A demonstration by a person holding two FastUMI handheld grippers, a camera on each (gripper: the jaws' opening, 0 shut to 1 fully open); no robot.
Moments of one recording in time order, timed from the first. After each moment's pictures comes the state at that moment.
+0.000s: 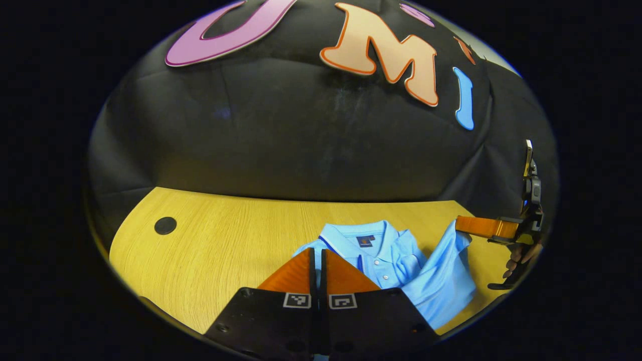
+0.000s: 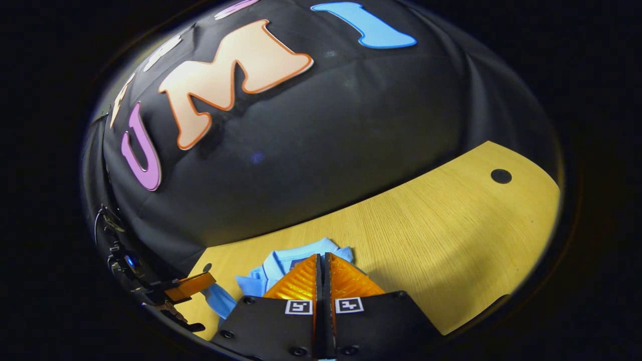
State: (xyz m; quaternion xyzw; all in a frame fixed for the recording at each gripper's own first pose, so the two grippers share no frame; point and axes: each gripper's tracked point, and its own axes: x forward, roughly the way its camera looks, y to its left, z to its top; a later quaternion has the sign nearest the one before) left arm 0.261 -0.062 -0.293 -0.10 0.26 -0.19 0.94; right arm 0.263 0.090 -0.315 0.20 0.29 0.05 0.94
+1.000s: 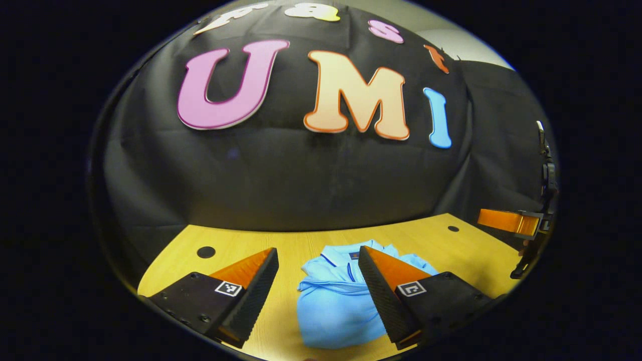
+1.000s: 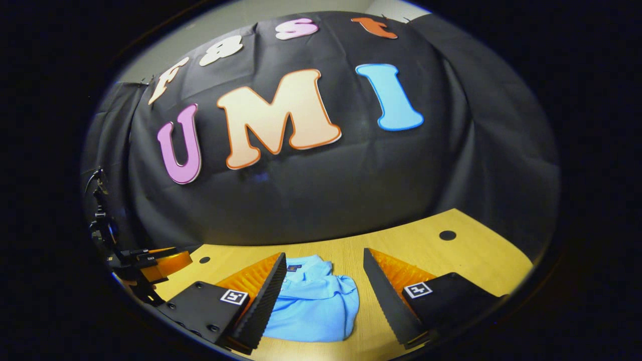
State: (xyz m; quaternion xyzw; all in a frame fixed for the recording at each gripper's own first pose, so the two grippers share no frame) left arm 0.146 -0.028 -0.156 -0.06 0.13 -0.16 0.98; right arm 0.124 0.053 -0.159 0.08 0.15 0.05 0.98
